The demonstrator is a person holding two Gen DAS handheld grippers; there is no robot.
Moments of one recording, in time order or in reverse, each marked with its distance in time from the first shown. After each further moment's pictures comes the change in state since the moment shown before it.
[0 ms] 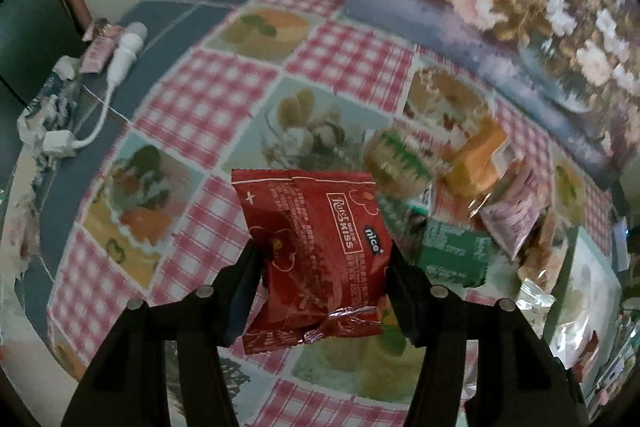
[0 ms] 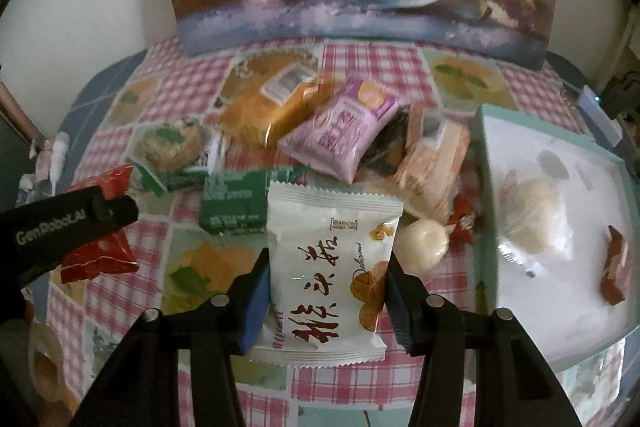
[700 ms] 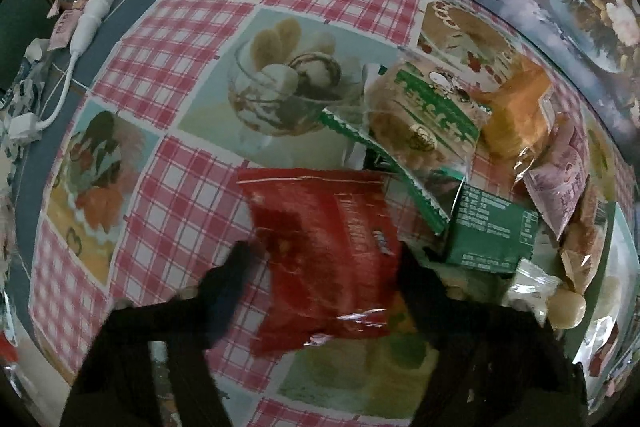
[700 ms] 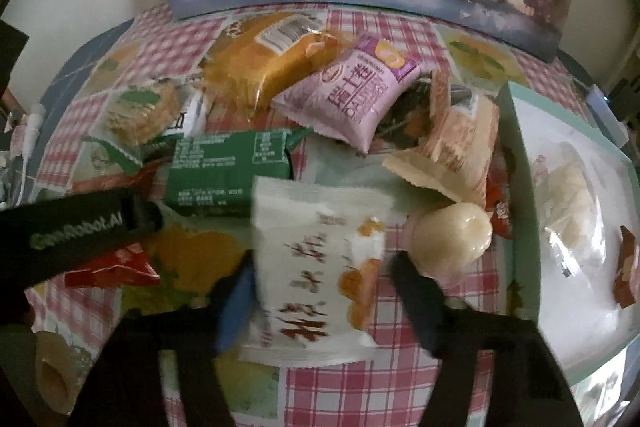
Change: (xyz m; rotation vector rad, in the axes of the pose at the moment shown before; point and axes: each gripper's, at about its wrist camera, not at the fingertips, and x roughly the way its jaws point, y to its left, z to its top) left arm 0.070 -0.016 -0.007 0.040 0.156 0.048; right arm 0.048 0.016 -0.015 -0.042 0.047 -0.064
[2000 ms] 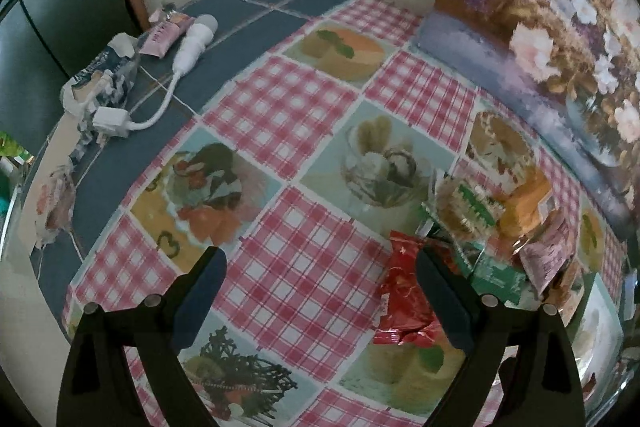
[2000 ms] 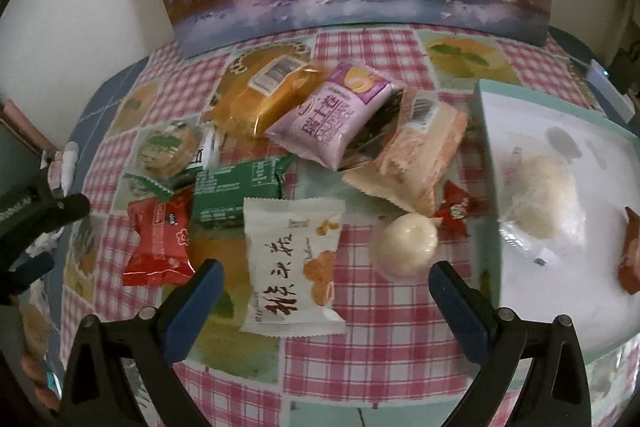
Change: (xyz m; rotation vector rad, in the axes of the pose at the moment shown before) left arm -0.071 0.064 -0.006 -0.193 -0.182 0.046; right arm -0.033 -0.041 0.006 0.101 -0.013 0.147
